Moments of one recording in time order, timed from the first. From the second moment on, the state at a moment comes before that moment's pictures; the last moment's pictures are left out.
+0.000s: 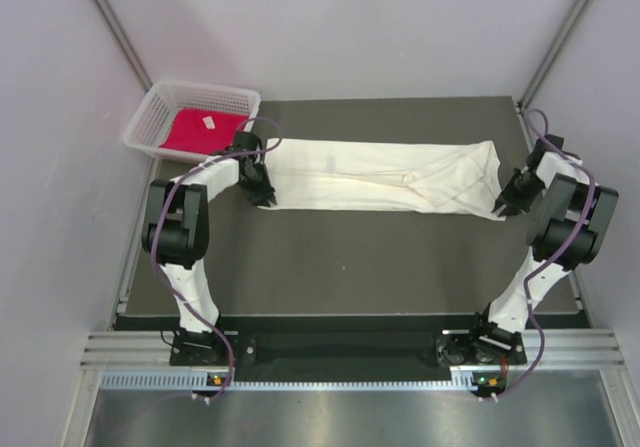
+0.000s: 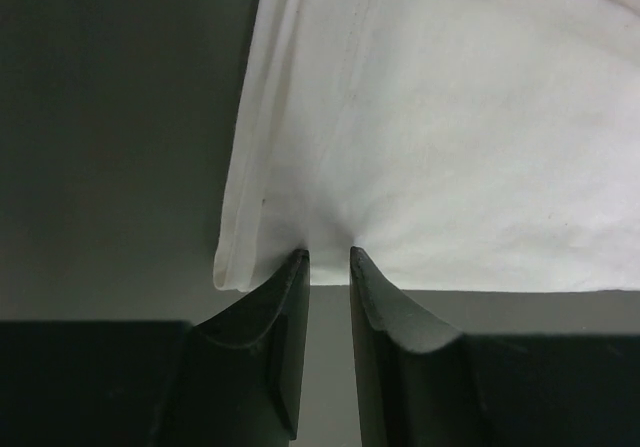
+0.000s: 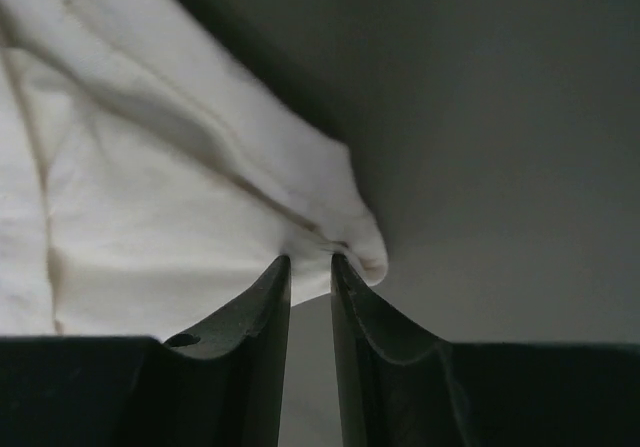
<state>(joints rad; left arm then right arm) -0.17 1.94 1.32 -0.54 0.14 -0.50 -0.39 1.92 1.35 -0.76 -0.14 0.27</state>
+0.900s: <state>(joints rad) -0.16 1.59 1.17 -0.58 0.17 -0.45 -0.24 1.66 1.12 -0.50 -0.43 0.52</state>
